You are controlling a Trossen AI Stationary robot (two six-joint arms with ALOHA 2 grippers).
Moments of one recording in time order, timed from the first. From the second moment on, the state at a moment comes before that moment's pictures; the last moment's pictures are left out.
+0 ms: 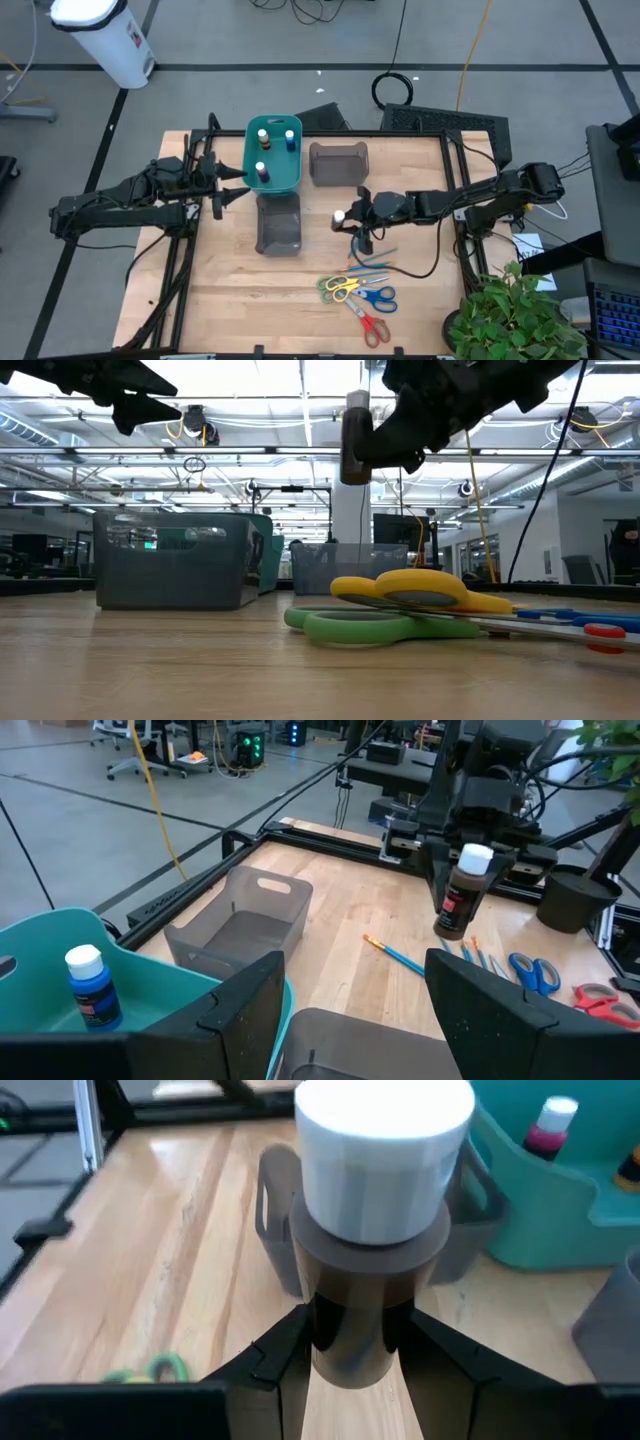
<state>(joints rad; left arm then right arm) 0.21 0.46 0.56 -0.31 0.00 -0.14 0.09 1.41 0.79 0.16 0.05 0.11</state>
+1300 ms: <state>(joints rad) 0.02 1.47 1.29 -0.55 0.10 -0.01 0.05 1.52 0.79 0.18 0.10 0.09</state>
